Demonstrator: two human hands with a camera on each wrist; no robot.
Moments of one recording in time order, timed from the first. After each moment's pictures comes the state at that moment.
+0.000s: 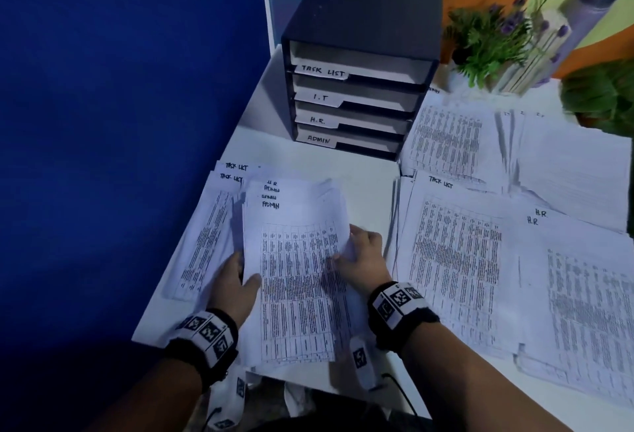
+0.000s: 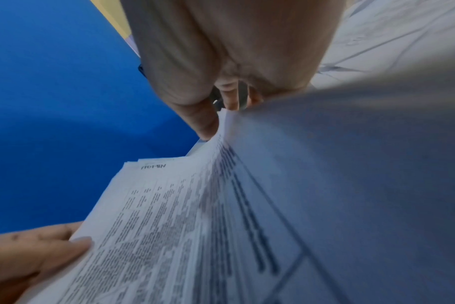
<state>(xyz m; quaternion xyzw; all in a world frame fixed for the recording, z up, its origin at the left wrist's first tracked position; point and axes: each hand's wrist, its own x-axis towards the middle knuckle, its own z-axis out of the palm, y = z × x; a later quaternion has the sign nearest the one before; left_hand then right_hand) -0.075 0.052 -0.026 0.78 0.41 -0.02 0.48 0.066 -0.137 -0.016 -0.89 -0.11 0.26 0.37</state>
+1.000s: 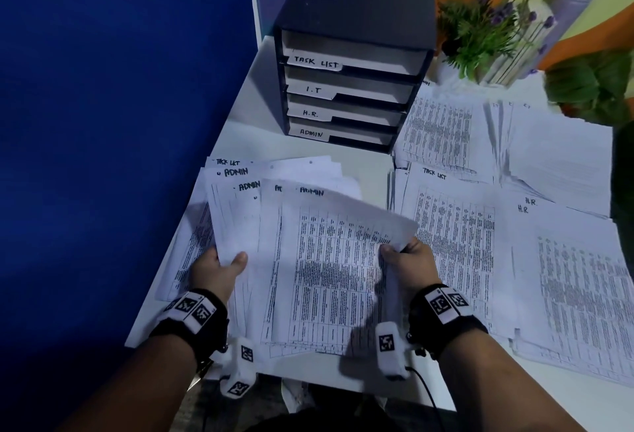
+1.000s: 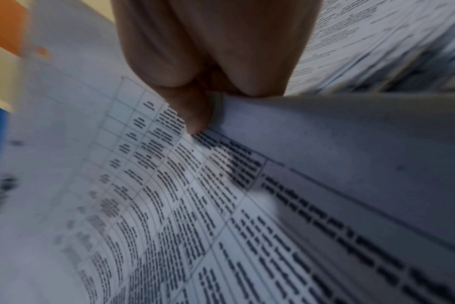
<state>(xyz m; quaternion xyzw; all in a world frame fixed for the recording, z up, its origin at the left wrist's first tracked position) -0.062 0.081 -0.034 0.68 0.48 0.08 0.55 0.073 -0.196 -0.015 -0.73 0.13 0.22 0.63</state>
